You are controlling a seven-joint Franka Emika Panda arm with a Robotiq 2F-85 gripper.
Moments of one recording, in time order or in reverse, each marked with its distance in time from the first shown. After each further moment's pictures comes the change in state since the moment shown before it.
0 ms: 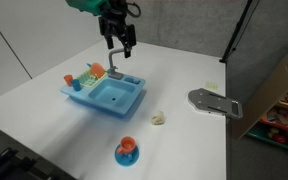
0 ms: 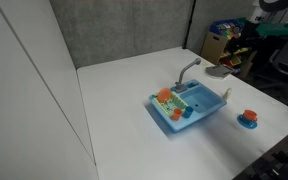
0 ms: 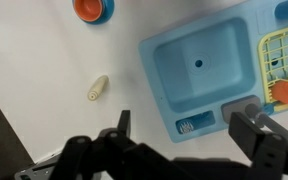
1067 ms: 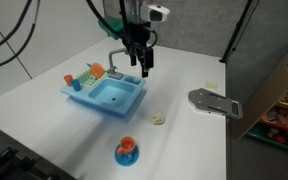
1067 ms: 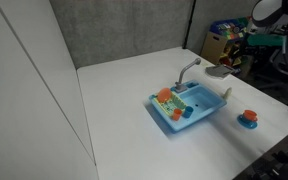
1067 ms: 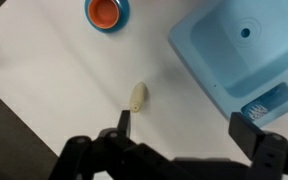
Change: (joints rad) arm -0.026 0.173 -0.088 0.096 0.000 0.020 0.229
